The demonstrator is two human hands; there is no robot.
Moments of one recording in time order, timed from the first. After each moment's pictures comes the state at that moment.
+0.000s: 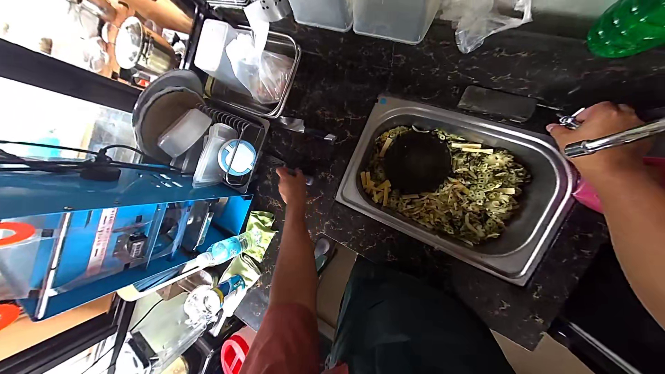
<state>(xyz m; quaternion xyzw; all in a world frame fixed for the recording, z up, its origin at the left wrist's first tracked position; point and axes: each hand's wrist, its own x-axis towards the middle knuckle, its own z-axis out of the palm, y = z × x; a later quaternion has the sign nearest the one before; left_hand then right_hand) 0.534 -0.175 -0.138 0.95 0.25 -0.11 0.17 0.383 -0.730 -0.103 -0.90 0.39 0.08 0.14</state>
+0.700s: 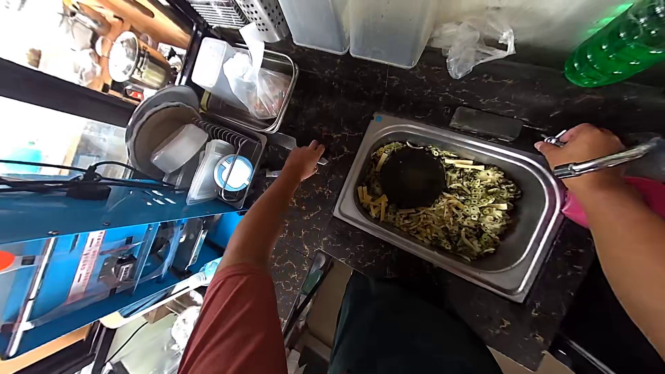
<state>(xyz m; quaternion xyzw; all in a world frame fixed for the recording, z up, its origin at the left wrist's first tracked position) 0.653 -0.221 -0.132 0.89 -0.37 -0.22 -0.13 0.389 -0.730 -0.104 -0.89 0.42 0.07 0.17</state>
